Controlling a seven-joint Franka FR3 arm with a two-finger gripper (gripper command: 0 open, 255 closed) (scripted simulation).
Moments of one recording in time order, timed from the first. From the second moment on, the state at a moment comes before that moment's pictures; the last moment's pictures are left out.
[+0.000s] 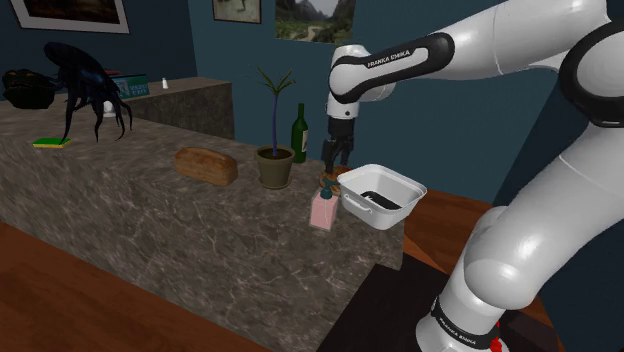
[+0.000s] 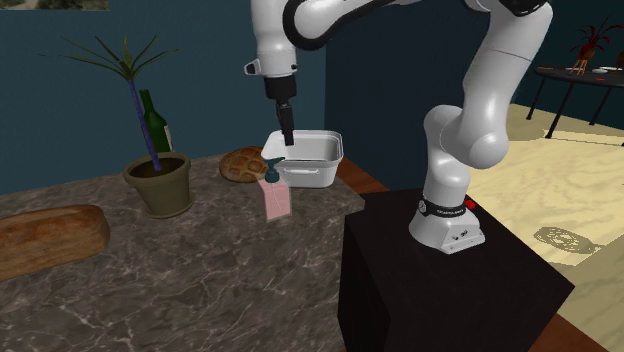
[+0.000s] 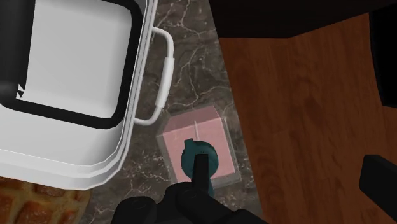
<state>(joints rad) -0.05 -0.27 -0.17 -2.24 0.00 1.89 -0.23</state>
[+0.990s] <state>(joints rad) -0.07 0.06 -0.21 -2.14 0.06 2.10 -0.37</state>
